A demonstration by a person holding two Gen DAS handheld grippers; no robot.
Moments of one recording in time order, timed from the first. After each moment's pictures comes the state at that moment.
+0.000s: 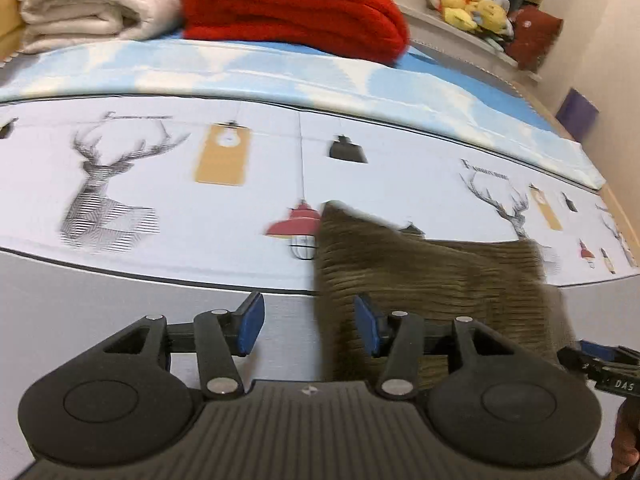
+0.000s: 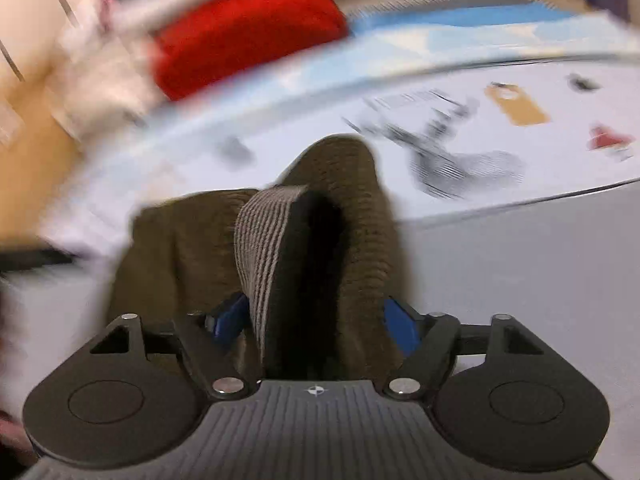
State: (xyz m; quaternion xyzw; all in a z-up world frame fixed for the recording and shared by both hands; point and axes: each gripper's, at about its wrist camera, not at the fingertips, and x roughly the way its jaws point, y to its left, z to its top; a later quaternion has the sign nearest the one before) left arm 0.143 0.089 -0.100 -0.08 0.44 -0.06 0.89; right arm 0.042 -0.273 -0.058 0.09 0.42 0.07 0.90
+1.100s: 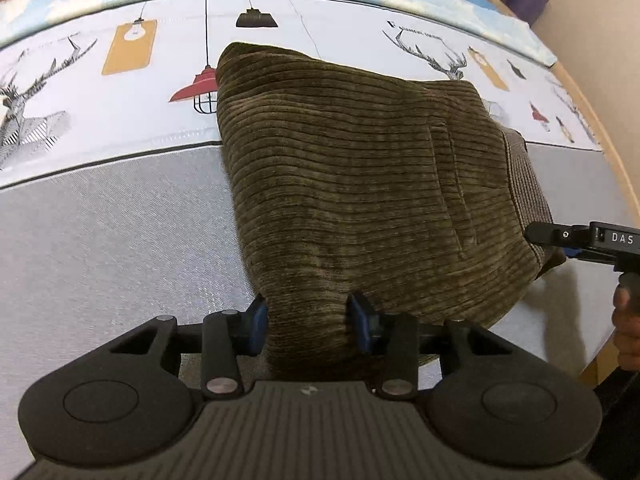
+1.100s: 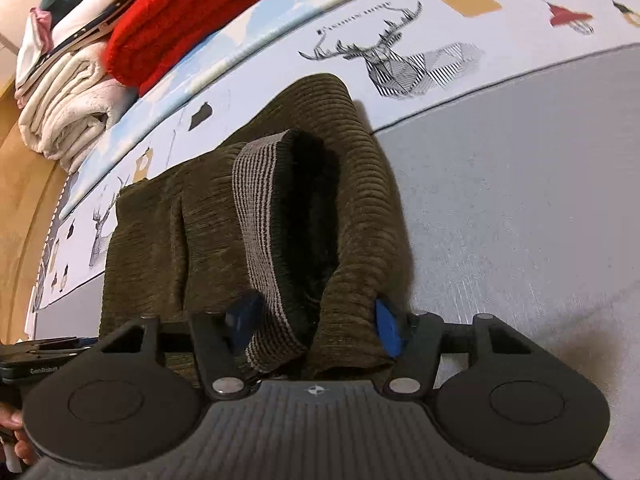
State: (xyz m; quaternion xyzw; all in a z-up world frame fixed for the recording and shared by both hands) left arm 0.101 0.032 -0.130 -0.01 0.56 -0.16 0.81; right arm 0.026 -0.297 -0.072 0.24 0.50 0.07 0.83
